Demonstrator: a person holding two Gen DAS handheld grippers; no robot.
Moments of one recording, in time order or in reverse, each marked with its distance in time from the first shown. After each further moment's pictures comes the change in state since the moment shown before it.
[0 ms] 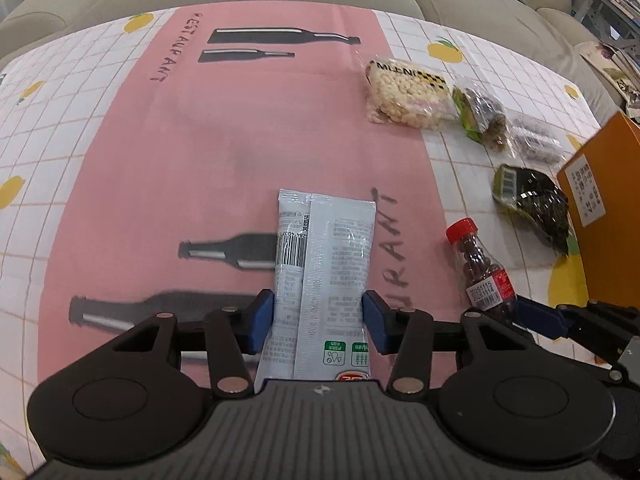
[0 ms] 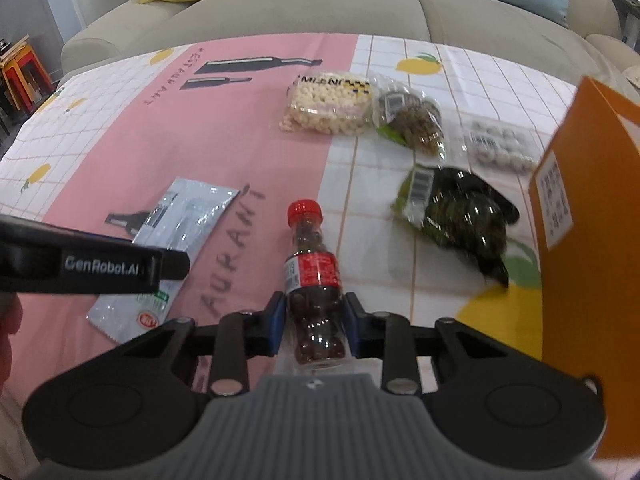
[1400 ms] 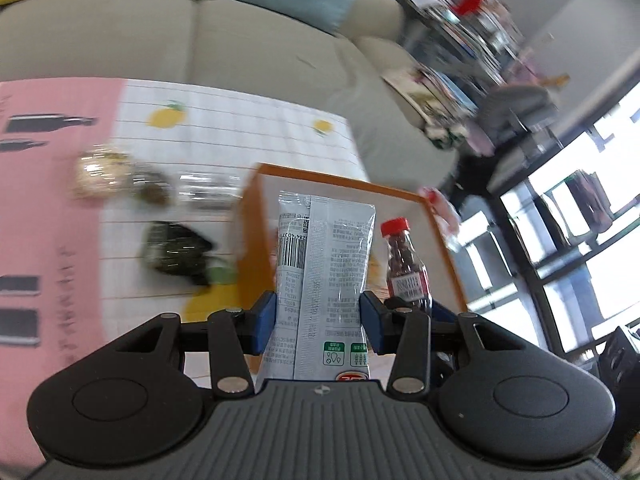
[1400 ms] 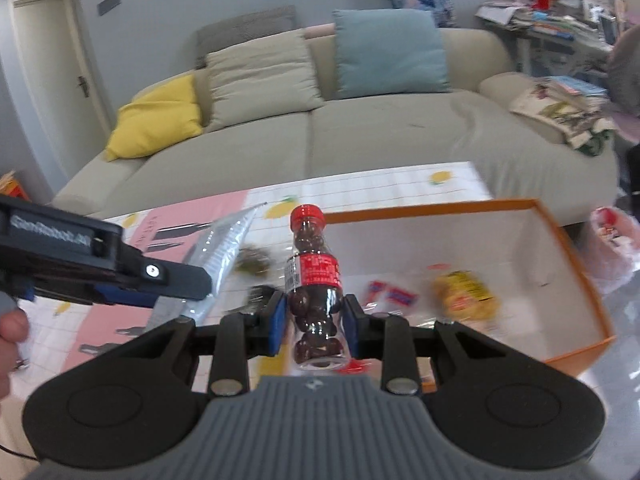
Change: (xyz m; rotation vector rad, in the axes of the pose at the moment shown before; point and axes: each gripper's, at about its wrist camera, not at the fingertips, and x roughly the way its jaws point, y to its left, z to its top) left arm -0.131 -0.189 0.033 0.082 -0.050 -0.497; right arm -0.223 -0.158 -0.029 0.211 -0.345 -0.056
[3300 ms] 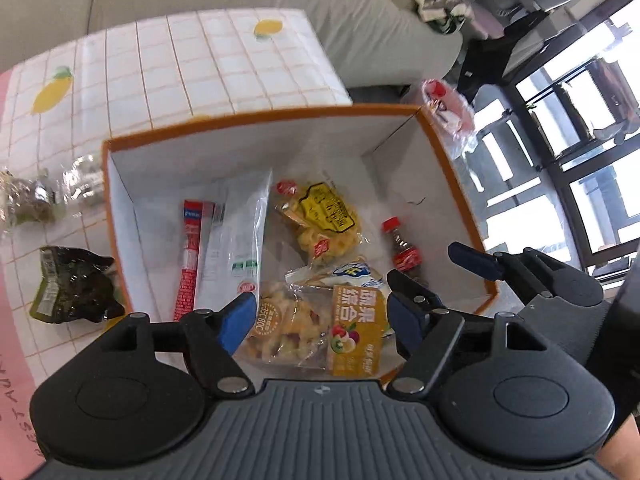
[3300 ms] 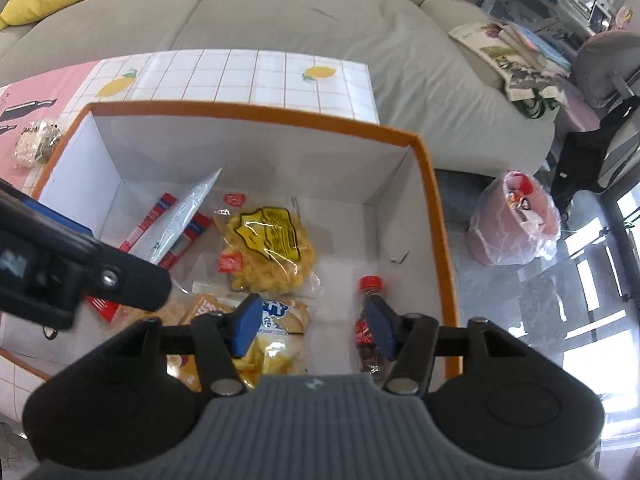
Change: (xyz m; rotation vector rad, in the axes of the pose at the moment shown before) left arm 0.132 -0.070 0.041 0.144 0.308 0.072; right arm 0.095 -0.119 0.031 -0.178 0.385 -0.313
